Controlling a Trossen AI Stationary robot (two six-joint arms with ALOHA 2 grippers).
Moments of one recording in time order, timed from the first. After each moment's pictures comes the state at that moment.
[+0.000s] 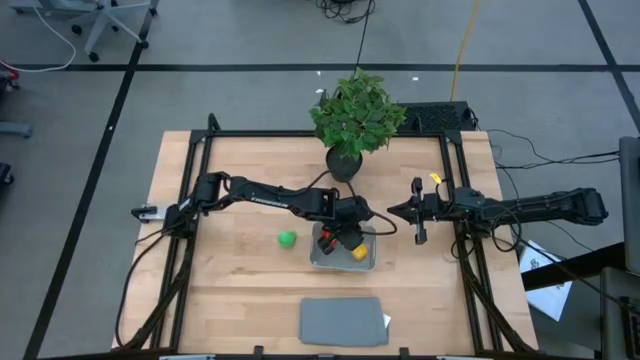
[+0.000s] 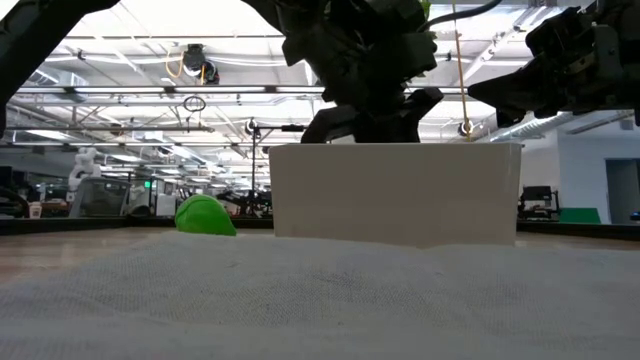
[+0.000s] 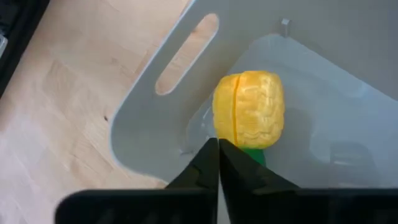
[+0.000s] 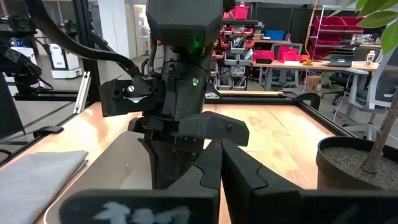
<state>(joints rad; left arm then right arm) -0.01 2.19 1.75 -0.51 0.17 0.96 -0.05 0.56 0.02 0.55 -0.05 -0.01</state>
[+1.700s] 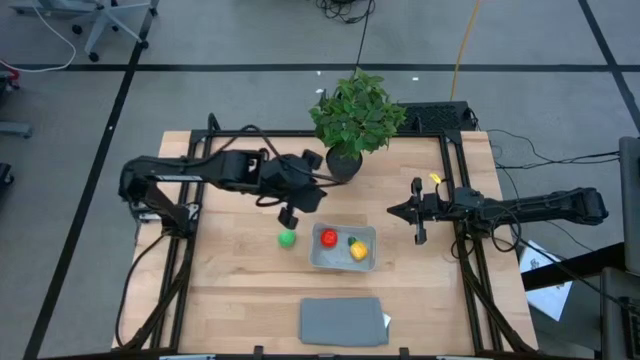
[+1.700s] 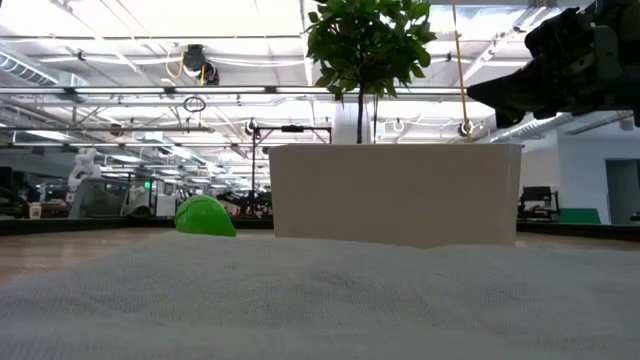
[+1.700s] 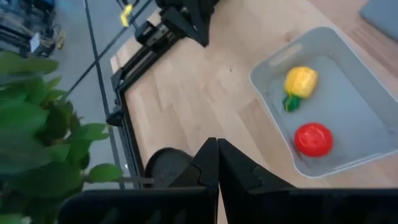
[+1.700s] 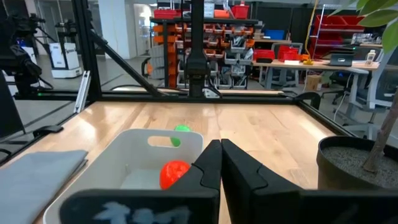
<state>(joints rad) -0.04 1.62 1.74 -0.85 -0.16 0.68 -0.05 0.57 0.02 0.56 -0.05 -0.01</state>
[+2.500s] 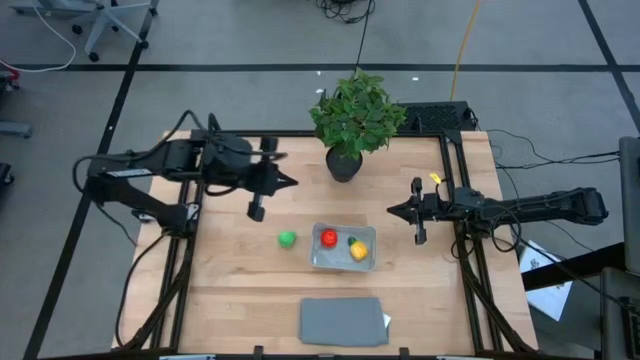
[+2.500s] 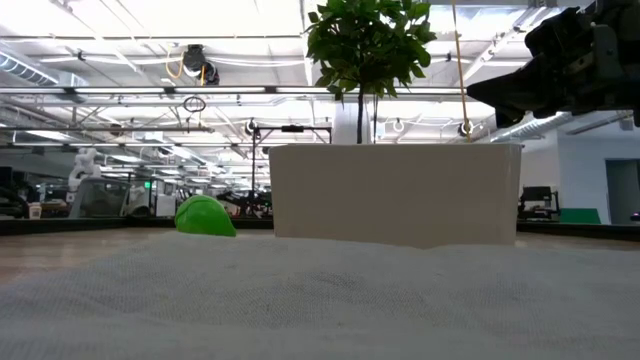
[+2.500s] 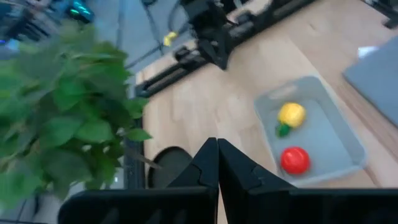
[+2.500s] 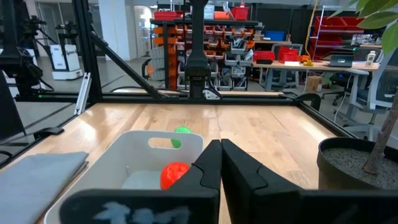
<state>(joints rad) -0.01 1.31 1.56 -0.78 -0.10 0.52 -0.05 0.57 0.02 0.56 -0.05 -0.01</state>
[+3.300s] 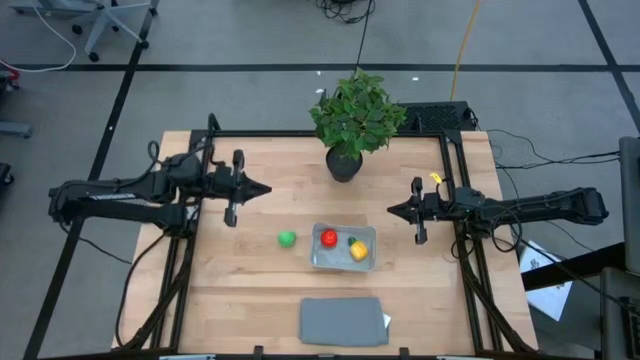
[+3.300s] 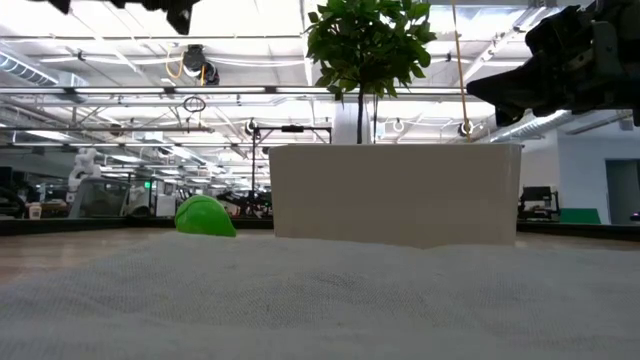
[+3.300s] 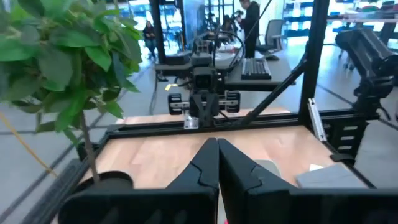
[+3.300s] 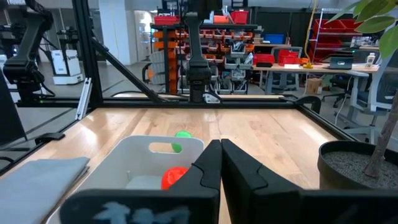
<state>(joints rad) 0.13 0.74 0.64 0.05 0.18 0.08 -0.05 0.57 0.02 0.58 -0.05 0.00</state>
